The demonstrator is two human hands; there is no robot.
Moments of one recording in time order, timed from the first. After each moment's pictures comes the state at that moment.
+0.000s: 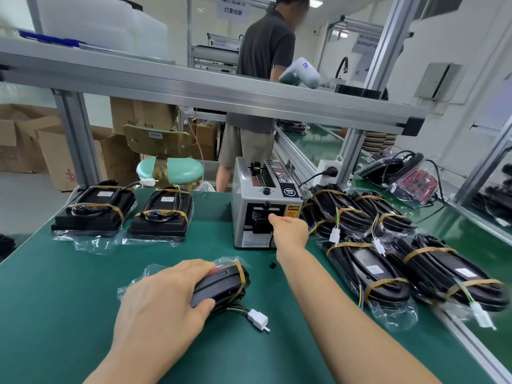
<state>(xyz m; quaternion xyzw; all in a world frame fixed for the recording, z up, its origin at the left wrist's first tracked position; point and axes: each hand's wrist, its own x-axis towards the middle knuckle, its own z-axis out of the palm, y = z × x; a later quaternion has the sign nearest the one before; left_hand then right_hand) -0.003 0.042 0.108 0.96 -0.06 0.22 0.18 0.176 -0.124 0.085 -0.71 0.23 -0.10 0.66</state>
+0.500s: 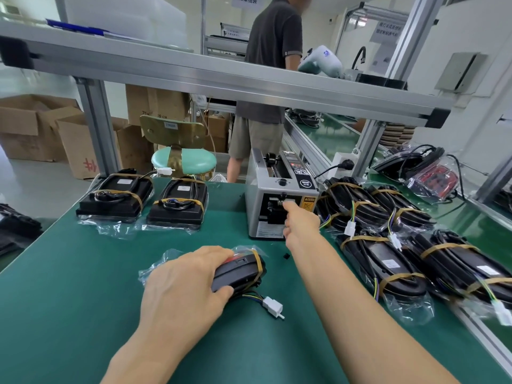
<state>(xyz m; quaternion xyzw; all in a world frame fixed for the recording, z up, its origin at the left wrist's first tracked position) -0.002 0.044 0.103 0.96 -0.01 0.20 0.21 0.160 -0.110 0.110 -0.59 0.27 -0.03 0.76</state>
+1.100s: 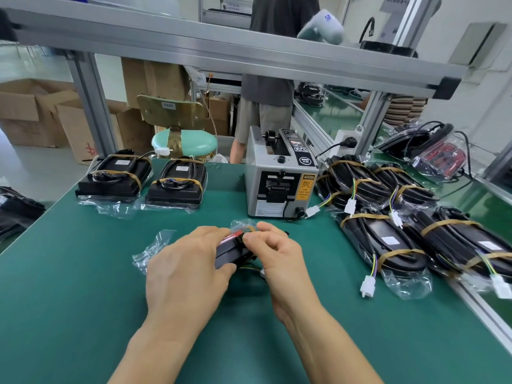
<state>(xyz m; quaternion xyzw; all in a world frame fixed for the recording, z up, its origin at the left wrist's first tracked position) -0.010 0.022 0.102 0.96 0.08 0.20 0.19 0.030 -0.099 0.085 -0.68 0.02 0.05 0.73</state>
